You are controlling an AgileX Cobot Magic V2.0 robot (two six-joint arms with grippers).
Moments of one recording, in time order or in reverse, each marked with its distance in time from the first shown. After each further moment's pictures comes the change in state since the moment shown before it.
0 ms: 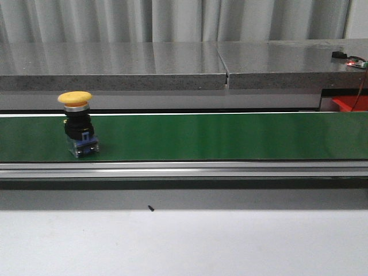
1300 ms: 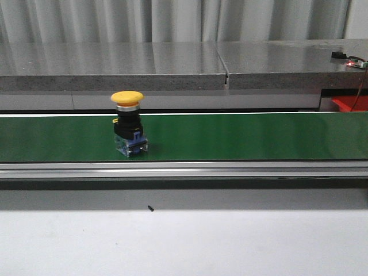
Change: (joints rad) left arm -0.379 -0.786 0.527 0.111 -0.168 -0.148; right arm 0.000 0.000 0.000 0.000 0.000 0.000
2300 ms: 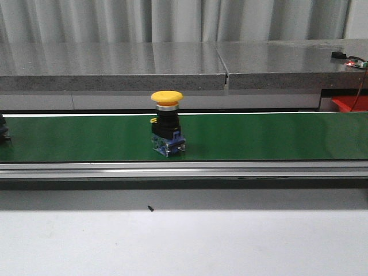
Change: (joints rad) left arm -0.051 -0.425 0.243 0.065 -0.030 -0.075; right arm 0.000 0.000 0.000 0.000 0.000 0.000
